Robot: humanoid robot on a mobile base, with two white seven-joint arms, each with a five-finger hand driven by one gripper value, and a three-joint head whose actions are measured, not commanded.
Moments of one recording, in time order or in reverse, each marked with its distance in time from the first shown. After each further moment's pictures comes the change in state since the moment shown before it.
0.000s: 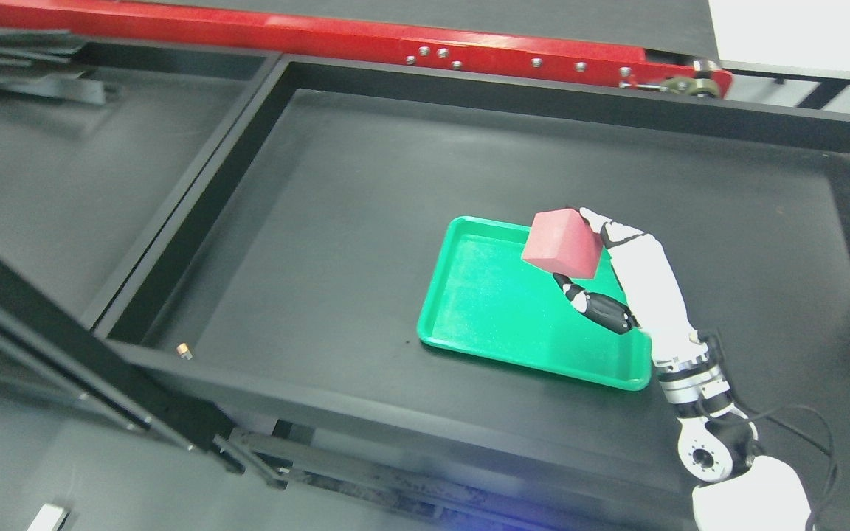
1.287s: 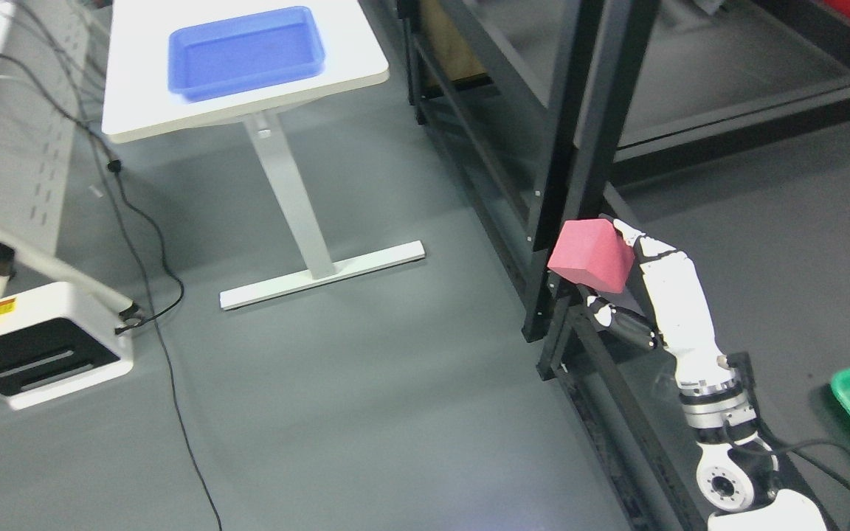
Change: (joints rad) left arm 0.000 0.000 0.000 0.000 0.000 0.000 0.000; right arm 0.079 0.001 -0.039 -0.075 -0.041 -0.001 -0.003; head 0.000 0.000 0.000
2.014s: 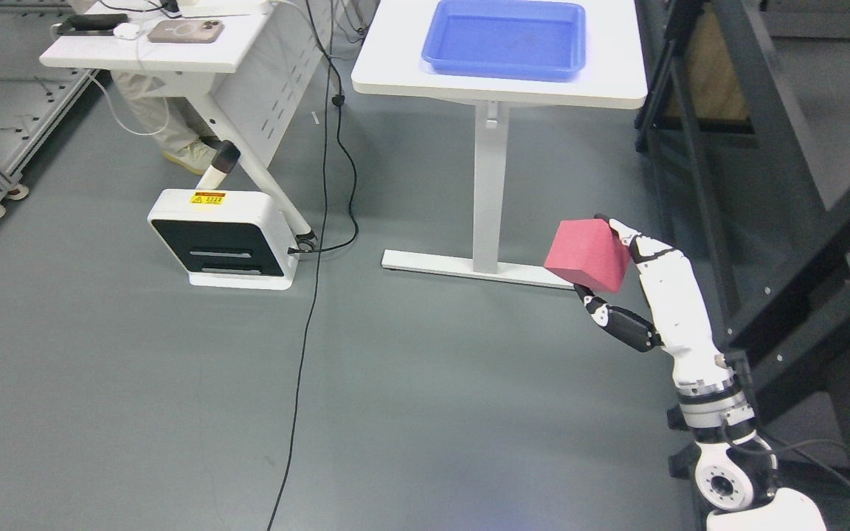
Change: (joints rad) left arm 0.000 0.000 0.000 0.000 0.000 0.000 0.000; right arm -0.012 0.000 0.011 -0.006 0.003 -0.006 0.003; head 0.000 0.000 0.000
